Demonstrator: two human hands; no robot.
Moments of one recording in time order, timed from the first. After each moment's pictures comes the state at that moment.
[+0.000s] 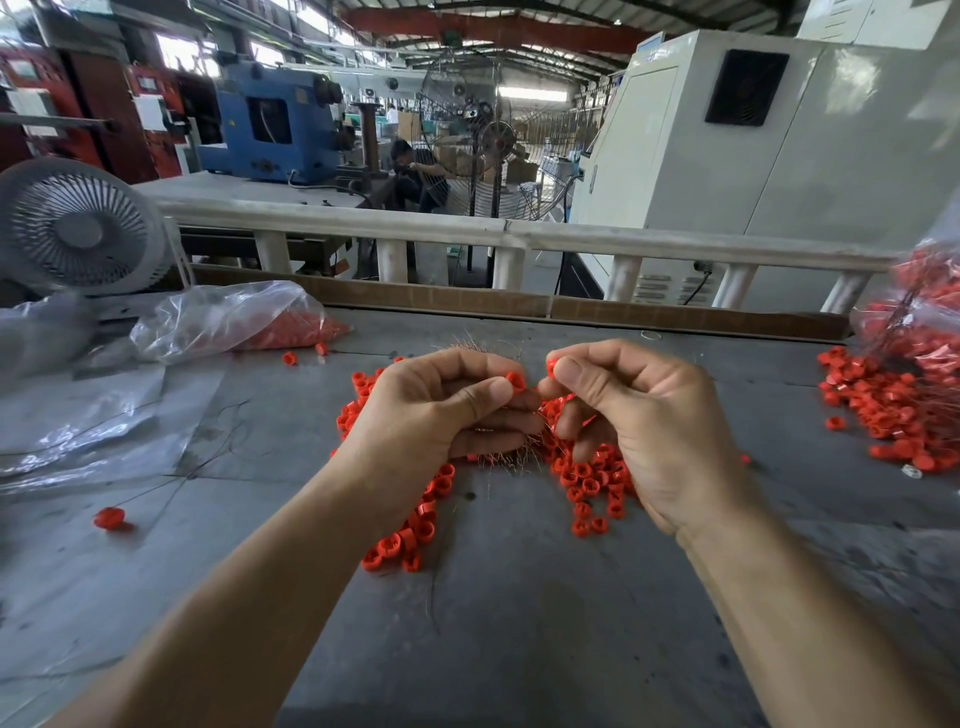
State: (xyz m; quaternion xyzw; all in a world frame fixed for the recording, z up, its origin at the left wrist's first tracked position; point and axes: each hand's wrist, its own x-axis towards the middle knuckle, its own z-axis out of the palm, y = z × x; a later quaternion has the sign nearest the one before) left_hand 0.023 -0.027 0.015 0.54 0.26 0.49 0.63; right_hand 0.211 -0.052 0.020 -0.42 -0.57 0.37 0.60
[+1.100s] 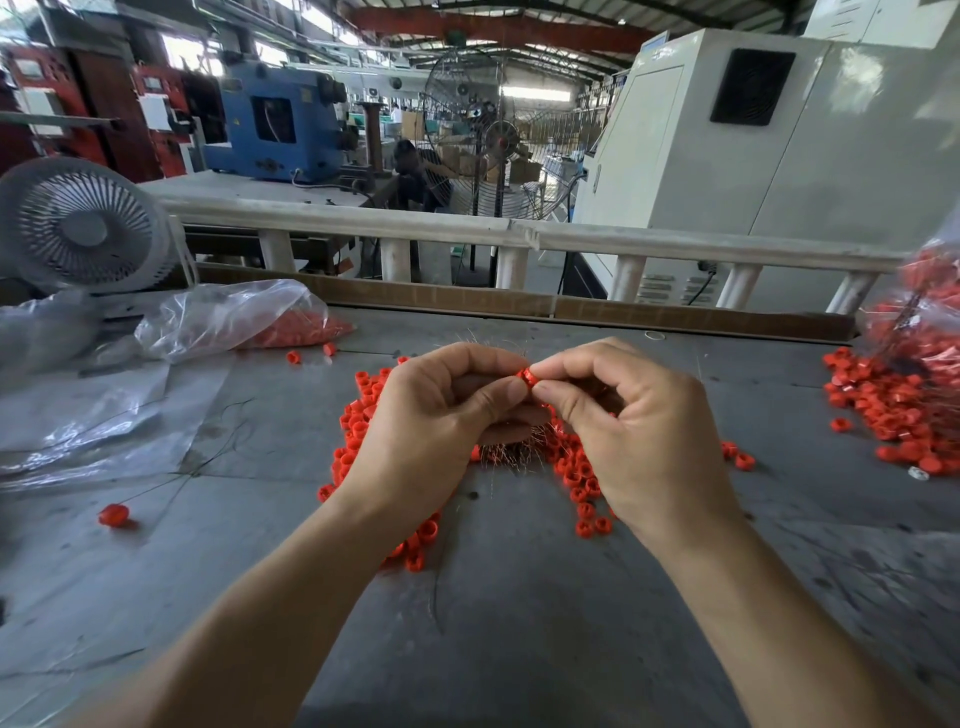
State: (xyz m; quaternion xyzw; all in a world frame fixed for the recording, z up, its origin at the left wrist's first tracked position) left_hand 0.030 -0.030 0.009 0.59 0.27 0.54 0.54; right_hand 0.197 -0.062 0.020 -0.45 -0.69 0.08 0.56
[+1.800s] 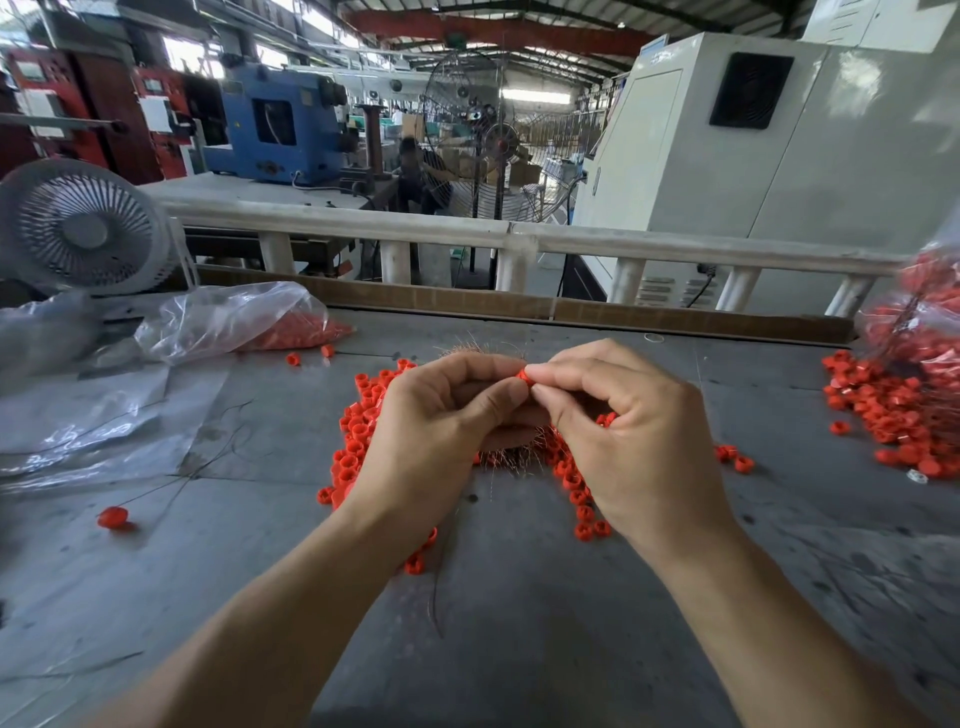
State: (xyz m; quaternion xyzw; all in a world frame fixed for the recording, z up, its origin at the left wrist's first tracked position) left_hand 0.035 -0.031 0.004 0.57 0.27 0.55 0.55; right_hand 0.193 -0.063 0.020 -0.46 -0.70 0.00 0.54
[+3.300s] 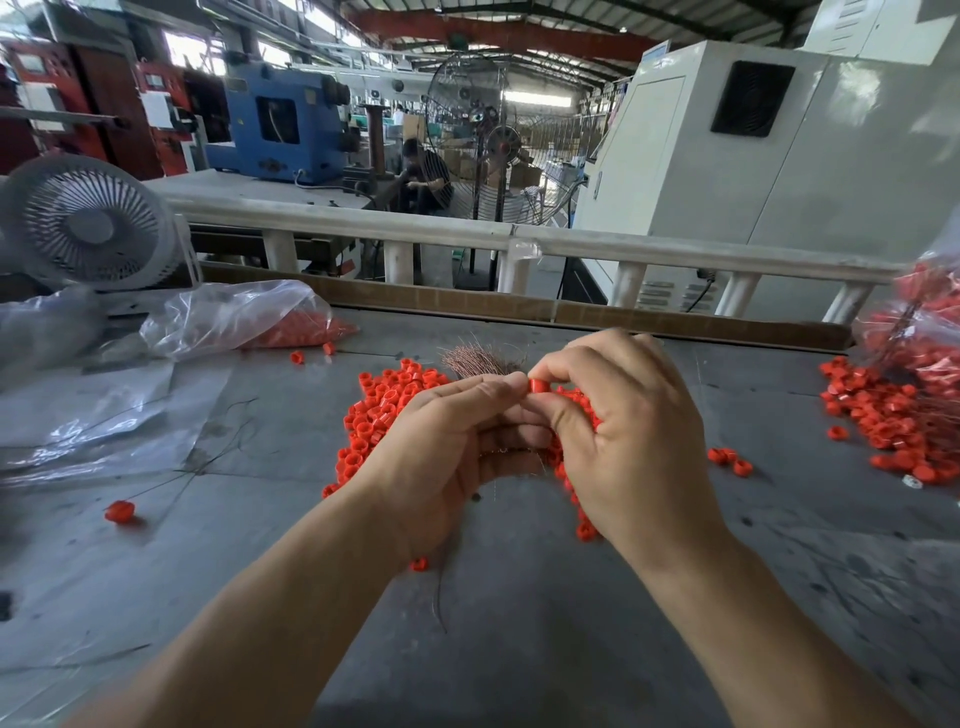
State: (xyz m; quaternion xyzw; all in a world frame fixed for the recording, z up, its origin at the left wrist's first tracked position) left_hand 0.035 -0.028 0.007 0.46 0.28 0.46 0.71; right_hand 0.190 -0.063 0.017 -0.48 -0.73 -0.16 0.47
